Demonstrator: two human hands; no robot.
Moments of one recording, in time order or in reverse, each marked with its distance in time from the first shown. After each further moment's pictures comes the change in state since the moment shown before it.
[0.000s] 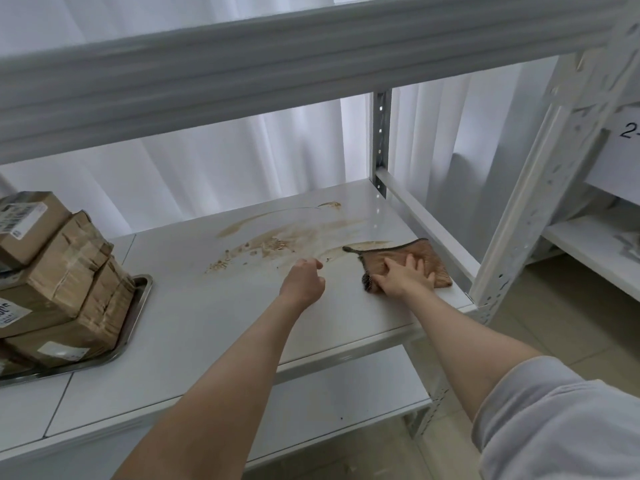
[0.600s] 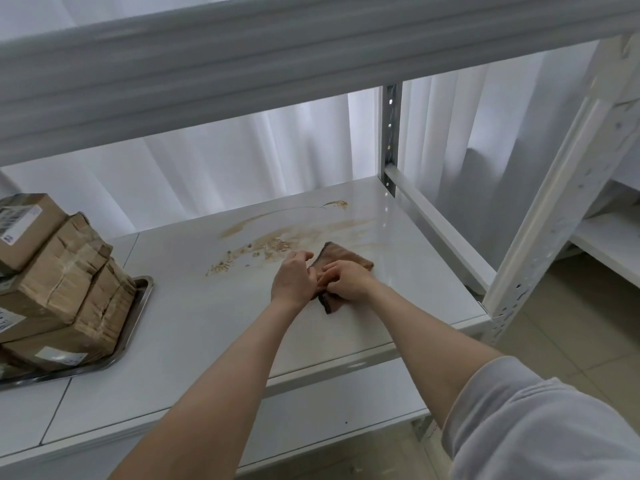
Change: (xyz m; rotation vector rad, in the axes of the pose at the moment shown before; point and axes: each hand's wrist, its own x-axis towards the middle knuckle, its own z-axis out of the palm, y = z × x) left_hand 0.014 -0.012 -0.002 -0.095 0.268 0.027; right_hand 0.011 -0.073 0.018 0.135 -0.133 -0.576
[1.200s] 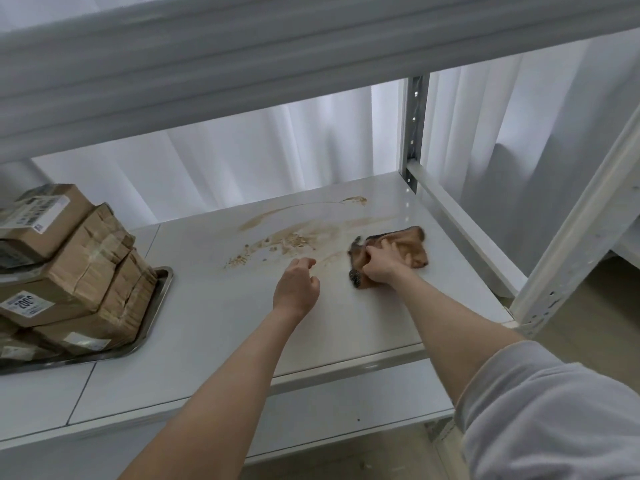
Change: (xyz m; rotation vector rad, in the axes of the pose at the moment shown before) left_hand -0.011 -0.030 -0.005 0.022 -0.038 -0.055; right_hand 0.025 0.017 -0.016 -0.112 0.063 0.346
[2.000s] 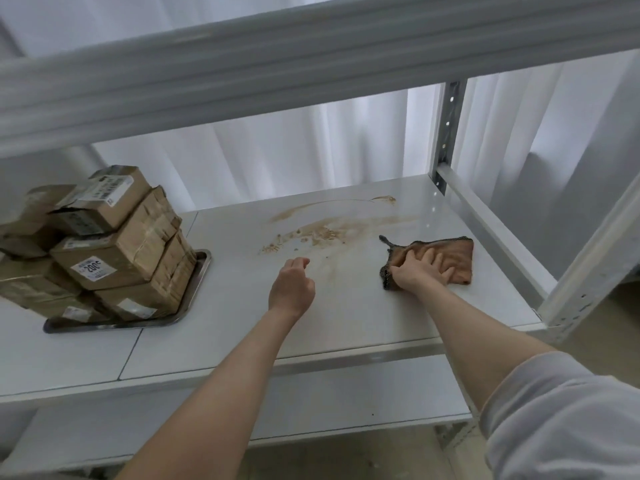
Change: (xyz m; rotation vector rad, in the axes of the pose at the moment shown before) left_hand -0.036 -0.042 -0.036 0.024 0.066 -0.091; right_hand -0.027 -0.002 0.020 -0.035 0.097 0.215
